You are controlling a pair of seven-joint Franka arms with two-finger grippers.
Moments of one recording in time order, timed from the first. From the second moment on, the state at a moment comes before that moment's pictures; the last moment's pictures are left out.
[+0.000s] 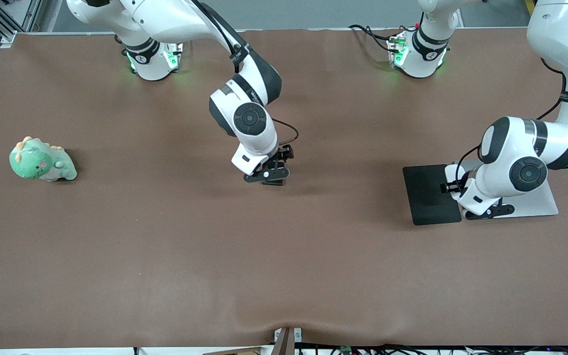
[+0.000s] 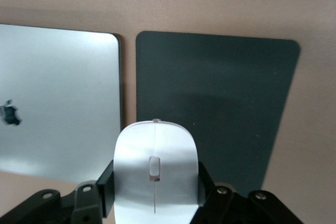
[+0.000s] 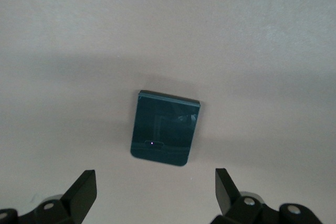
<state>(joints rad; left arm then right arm) 0.35 0.42 -0.42 -1.98 0.29 2.13 -0.36 0.71 0.59 0.04 -1.64 0.13 2.17 0.56</state>
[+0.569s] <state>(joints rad) 0.39 0.41 -0.42 -2.09 0.29 2.29 -0.32 0.70 0.62 0.03 -1.65 0.13 2.19 0.56</state>
